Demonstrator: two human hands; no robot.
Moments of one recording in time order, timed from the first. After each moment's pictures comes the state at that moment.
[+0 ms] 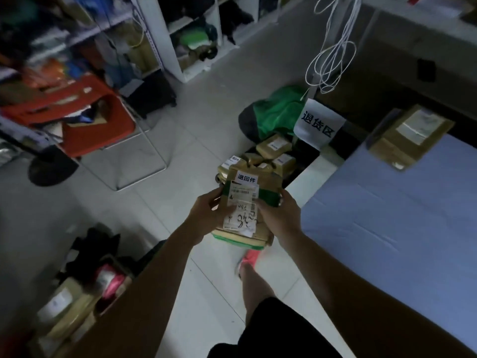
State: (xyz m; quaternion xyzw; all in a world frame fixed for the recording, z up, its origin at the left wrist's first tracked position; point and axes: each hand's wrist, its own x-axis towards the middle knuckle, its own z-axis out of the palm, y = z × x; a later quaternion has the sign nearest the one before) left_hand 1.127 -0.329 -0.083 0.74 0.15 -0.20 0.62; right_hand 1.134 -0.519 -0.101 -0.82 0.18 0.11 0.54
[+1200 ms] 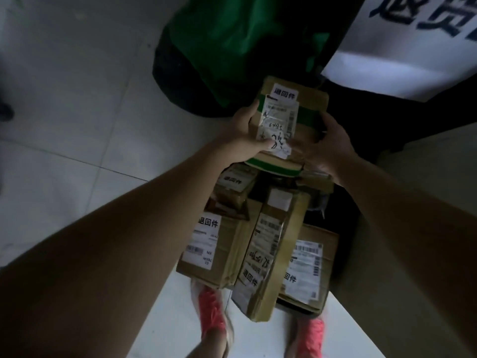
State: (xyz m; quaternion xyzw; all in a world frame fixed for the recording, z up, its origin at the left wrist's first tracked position) left_hand 1.770 -0.426 -0.623 0.83 -0.15 -0.39 0.36; right_hand 1.658 -0.594 -0.622 -0.76 0.39 0.08 0.51
